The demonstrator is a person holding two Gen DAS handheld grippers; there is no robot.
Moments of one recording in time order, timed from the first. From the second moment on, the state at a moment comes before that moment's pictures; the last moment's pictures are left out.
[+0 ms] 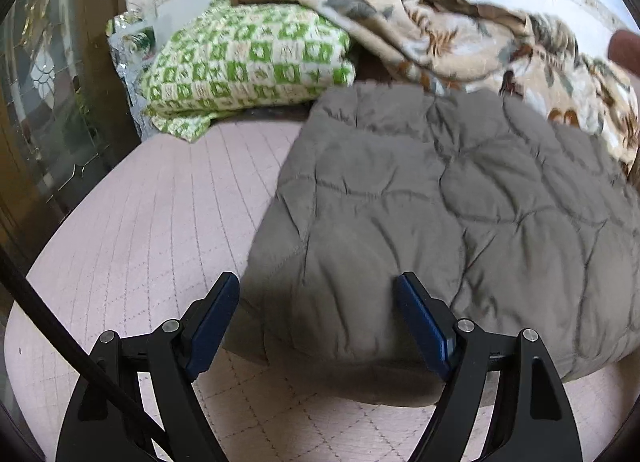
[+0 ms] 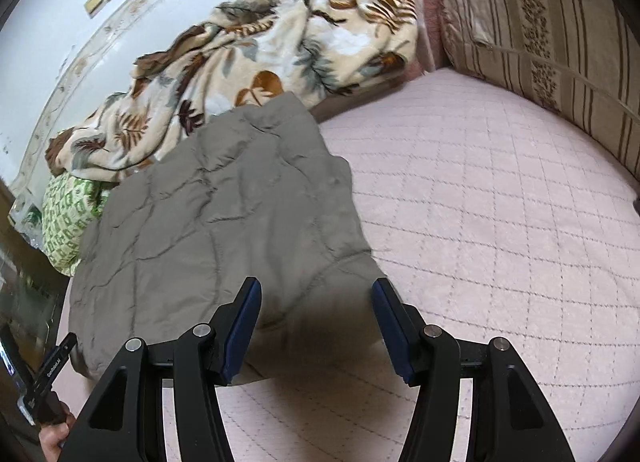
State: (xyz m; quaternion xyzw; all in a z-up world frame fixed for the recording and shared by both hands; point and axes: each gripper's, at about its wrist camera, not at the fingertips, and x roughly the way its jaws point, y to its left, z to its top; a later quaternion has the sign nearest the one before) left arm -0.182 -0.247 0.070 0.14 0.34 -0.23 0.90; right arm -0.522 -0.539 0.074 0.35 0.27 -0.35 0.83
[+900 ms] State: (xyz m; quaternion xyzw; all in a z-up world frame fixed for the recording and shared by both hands) left arm -0.140 -0.205 0.068 0.01 0.44 -0.26 0.86; right arm -0.551 -0.565 0.052 0.46 0.25 -0.31 0.79
